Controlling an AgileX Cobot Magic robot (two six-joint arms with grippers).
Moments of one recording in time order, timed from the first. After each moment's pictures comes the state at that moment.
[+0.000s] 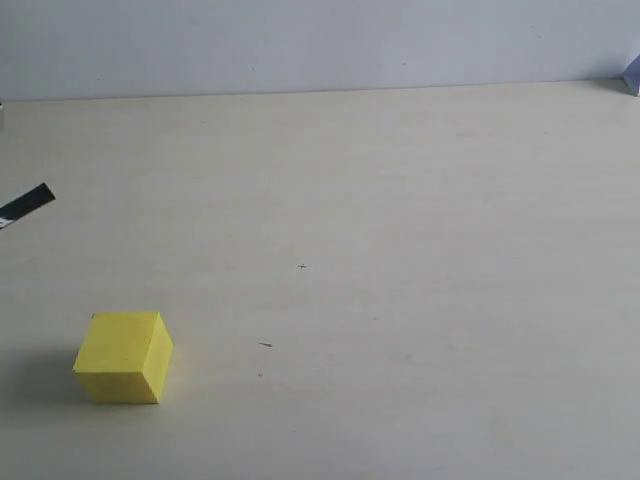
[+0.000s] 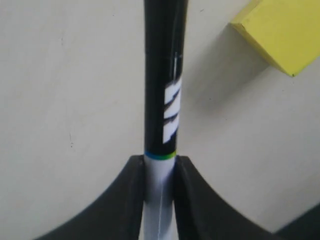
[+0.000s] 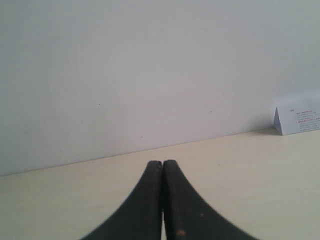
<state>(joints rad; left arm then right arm) -0.19 1.40 -1.02 0.08 1.16 0.69 -0.07 0.01 -0.01 -0.08 0.06 0.26</state>
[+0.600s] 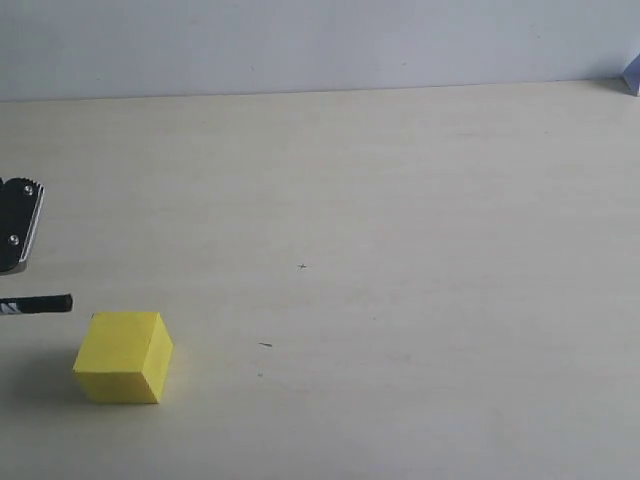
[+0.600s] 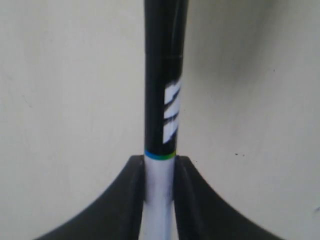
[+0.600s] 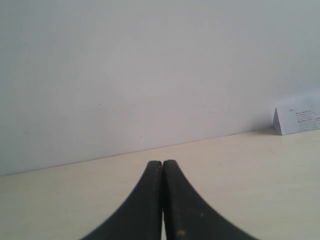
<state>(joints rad) -0.18 1.51 -0.79 0.20 0.85 1.21 -0.07 0.01 -0.01 -0.08 0.06 0.26</state>
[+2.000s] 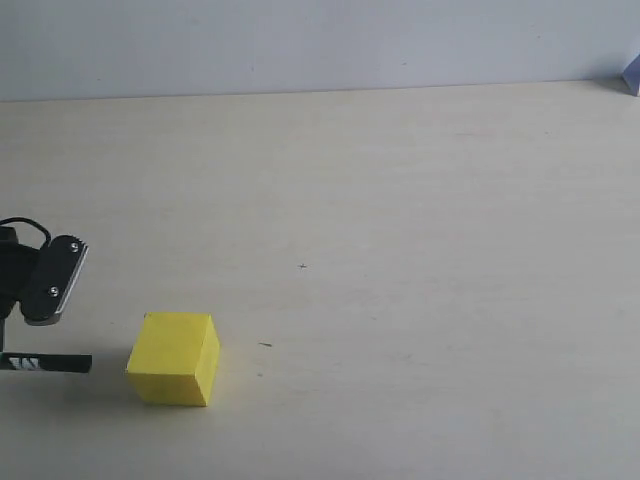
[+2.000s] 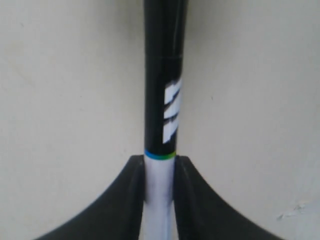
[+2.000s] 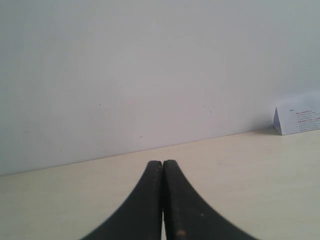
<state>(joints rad) -0.27 1.64 -0.77 0.20 0.91 1.21 -0.07 0.01 -0.01 -0.08 0.06 0.26</state>
